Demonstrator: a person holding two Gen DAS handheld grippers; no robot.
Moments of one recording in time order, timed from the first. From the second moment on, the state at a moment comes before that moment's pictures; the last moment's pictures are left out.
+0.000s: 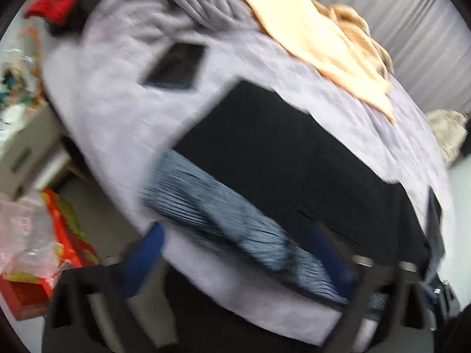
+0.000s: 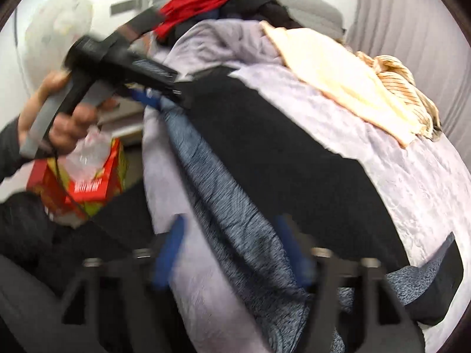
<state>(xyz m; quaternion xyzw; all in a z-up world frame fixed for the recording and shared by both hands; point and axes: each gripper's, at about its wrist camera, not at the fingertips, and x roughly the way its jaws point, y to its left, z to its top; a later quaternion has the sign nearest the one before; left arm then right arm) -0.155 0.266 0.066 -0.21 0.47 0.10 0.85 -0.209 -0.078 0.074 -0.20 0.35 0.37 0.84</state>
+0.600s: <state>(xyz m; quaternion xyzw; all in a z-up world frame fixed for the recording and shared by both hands) -0.118 0.090 0.076 -0.06 0.49 -0.05 0.87 -0.141 -0.211 0.102 -0.02 0.39 0.02 0.92</state>
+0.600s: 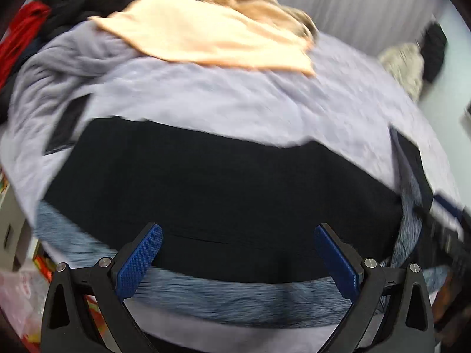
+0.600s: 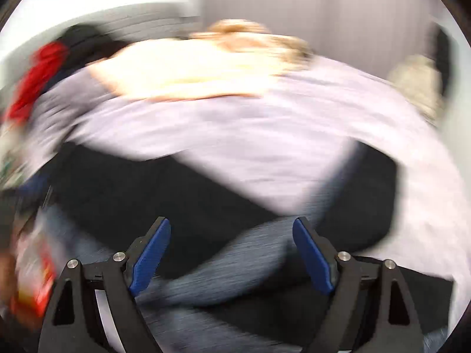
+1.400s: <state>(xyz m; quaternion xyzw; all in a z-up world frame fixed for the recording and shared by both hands) -0.120 0.035 0.060 -0.01 0.51 -0.10 0.85 -0.142 -0.283 0.073 0.10 0.46 -0.19 0.86</state>
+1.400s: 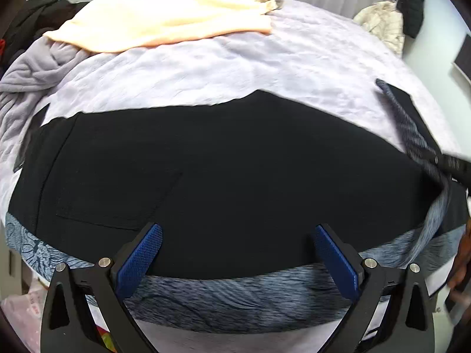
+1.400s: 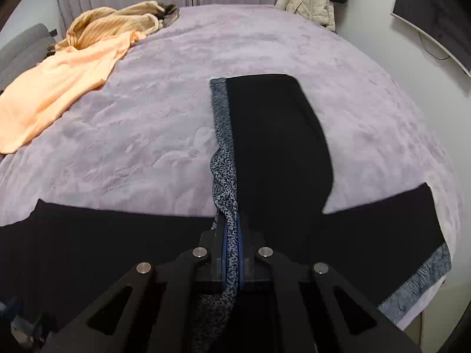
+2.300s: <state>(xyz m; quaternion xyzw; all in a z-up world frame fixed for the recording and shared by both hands) -0.127 -0.043 0.038 0.07 0.50 -0.14 0.85 -0.079 -0.247 0.062 -0.19 0.47 -0.20 0.84</state>
